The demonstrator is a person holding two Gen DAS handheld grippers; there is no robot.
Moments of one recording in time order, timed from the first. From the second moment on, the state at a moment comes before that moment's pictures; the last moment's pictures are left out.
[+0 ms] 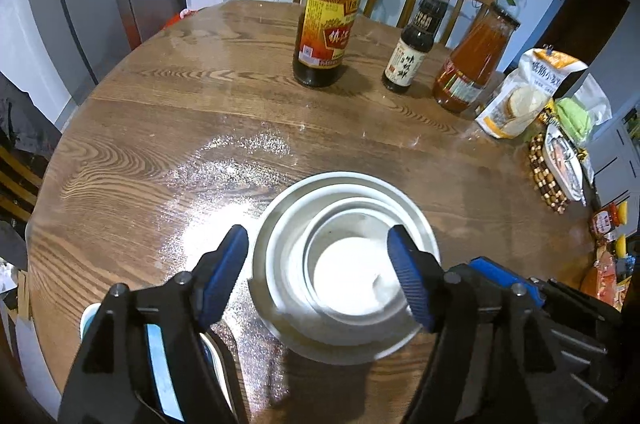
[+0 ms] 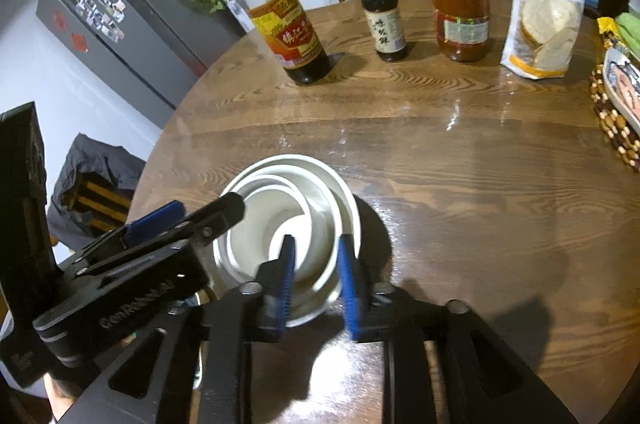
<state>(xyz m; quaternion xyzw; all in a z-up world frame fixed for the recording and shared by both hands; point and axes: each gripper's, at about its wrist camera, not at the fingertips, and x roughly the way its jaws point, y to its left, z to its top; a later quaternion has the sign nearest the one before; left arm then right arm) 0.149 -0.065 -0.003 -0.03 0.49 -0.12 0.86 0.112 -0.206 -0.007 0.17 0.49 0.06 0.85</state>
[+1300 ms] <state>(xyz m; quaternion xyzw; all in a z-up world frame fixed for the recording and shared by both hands) 0.192 -0.001 -0.031 0.00 0.58 -0.07 0.81 0.110 -0.250 -0.061 0.27 0.54 0.02 0.80</state>
